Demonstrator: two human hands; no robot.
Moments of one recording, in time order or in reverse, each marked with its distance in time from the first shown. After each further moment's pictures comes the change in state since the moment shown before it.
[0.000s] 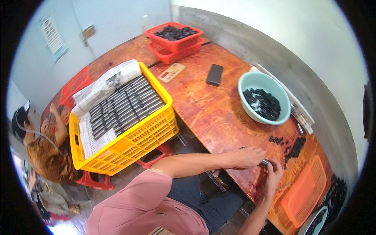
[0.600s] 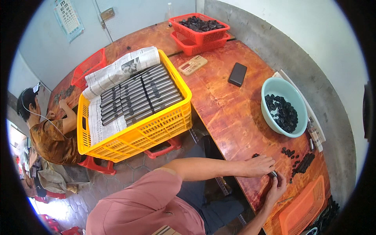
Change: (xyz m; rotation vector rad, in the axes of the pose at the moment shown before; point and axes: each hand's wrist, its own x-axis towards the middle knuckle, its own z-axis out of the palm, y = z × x) left_hand -0.002 0.005 0.018 -0.232 0.163 -0.181; right_hand -0.011 0.018 0.005 -0.040 0.044 -0.157
